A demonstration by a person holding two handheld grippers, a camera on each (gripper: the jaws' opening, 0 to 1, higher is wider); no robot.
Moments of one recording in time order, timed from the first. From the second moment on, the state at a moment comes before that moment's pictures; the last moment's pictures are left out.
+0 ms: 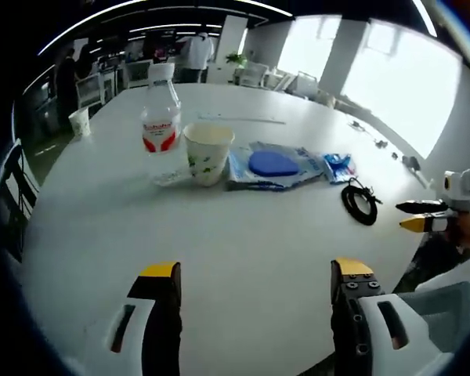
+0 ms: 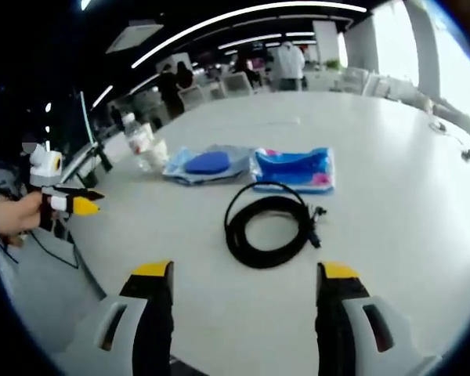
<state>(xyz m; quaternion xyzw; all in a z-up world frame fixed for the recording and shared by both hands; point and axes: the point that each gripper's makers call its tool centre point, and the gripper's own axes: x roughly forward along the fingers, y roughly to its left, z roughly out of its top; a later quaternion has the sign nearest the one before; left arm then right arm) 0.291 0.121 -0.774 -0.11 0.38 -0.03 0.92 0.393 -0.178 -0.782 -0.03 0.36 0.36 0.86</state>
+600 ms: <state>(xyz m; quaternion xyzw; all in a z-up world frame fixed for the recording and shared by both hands) 0.256 0.154 -0.776 -0.12 0.38 0.00 0.92 0.387 -0.183 -0.781 -0.03 0.37 0.37 0.86</state>
